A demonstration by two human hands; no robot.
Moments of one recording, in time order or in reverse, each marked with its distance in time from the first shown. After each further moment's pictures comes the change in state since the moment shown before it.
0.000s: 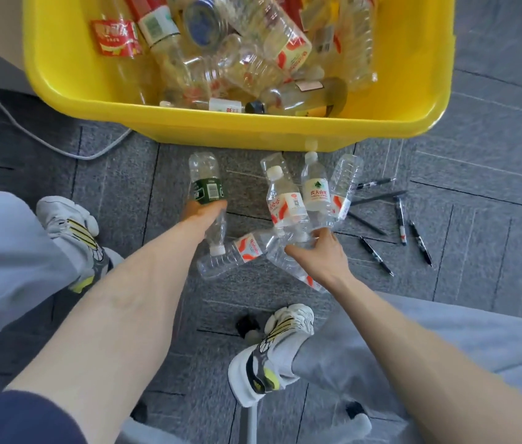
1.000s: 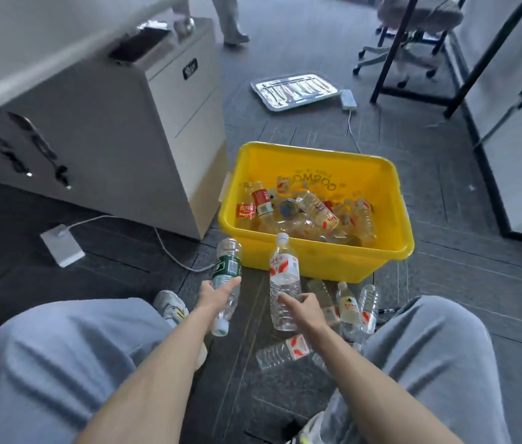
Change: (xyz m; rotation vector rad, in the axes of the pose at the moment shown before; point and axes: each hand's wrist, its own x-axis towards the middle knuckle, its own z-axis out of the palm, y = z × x) left_hand -0.168 -0.061 -0.188 -0.374 0.037 0.408; right_hand -0.167 -0.116 0.044 0.406 0.018 -0.239
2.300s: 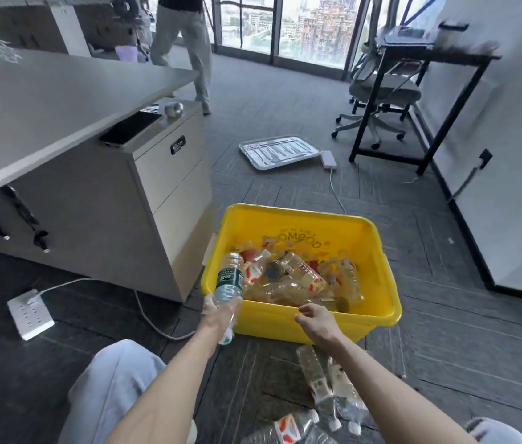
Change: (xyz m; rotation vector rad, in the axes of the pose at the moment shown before) left_hand 0.008 0.113 0.043 0.017 -0.007 0.210; right_hand 0.062 -0.092 -0.080 -0.307 0.023 -0.279
